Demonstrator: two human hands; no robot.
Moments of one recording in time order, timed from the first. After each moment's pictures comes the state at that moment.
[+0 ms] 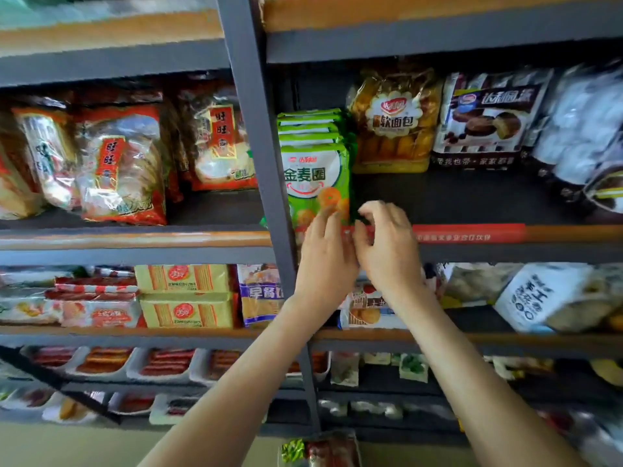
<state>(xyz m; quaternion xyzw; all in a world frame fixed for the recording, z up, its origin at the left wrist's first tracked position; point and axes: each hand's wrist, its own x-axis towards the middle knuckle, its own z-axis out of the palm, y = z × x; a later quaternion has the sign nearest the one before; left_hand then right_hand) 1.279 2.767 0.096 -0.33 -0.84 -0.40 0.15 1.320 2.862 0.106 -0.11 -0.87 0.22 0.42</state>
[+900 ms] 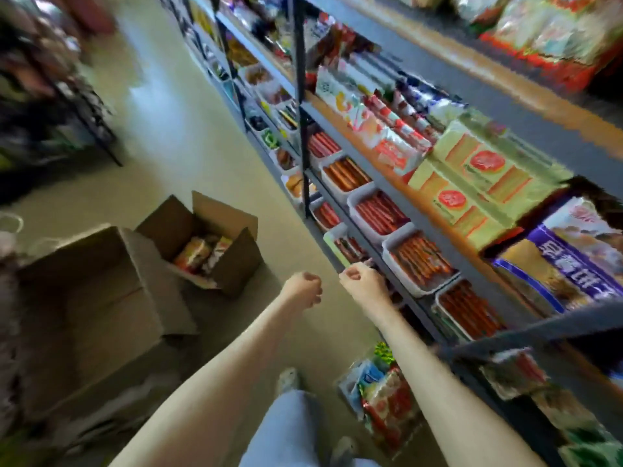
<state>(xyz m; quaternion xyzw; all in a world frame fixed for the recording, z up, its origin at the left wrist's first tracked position) 1.367 2.375 -0.130 0.41 -0.68 -0.59 -0.14 1.308 2.499 -0.107 0.10 -0.89 0.37 -0.25</state>
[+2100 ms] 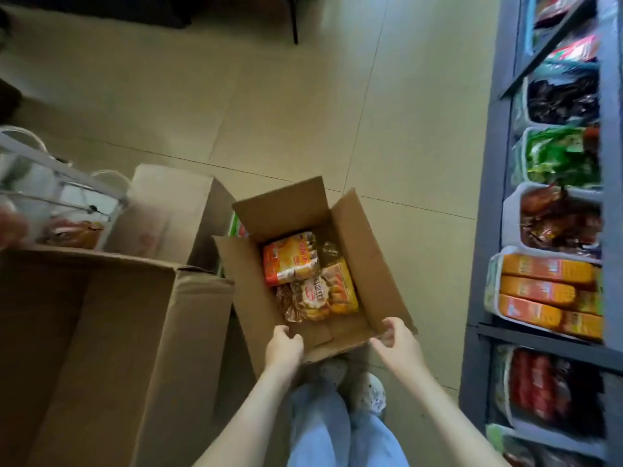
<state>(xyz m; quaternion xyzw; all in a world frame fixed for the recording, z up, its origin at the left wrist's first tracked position) 1.272 1.849 -0.479 0.79 -0.30 -0.52 -0.05 1.076 1.901 -0.451 0.29 -0.80 0.10 -0.52</state>
